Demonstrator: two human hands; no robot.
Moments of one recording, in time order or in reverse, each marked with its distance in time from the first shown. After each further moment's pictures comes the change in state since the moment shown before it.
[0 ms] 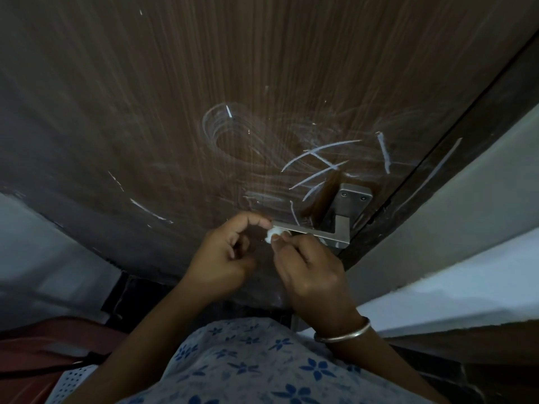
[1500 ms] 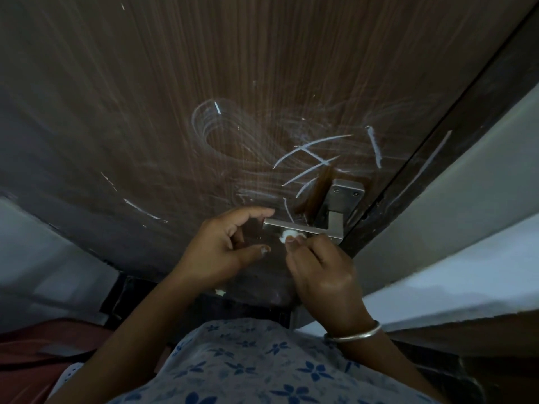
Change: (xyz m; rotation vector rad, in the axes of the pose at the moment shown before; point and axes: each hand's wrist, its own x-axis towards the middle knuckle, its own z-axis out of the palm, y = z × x) left_hand 0.011 -0.002 -0.003 0.097 -0.041 0.062; right_hand -0.010 0.016 -0.009 -0.007 0.036 0.041
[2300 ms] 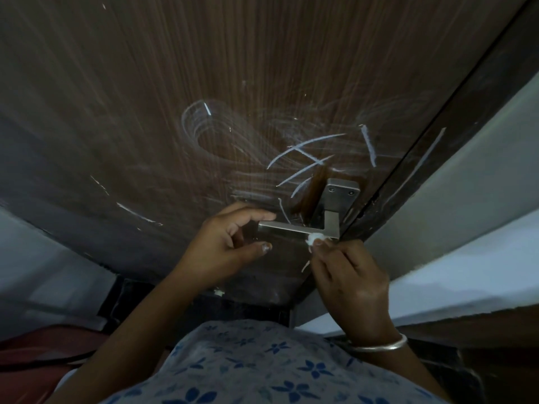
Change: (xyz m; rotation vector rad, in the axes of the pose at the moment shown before) left_hand 0.008 0.004 0.004 -0.023 -0.034 0.063; right_hand -0.020 0.022 -0.012 -0.008 0.053 0.111
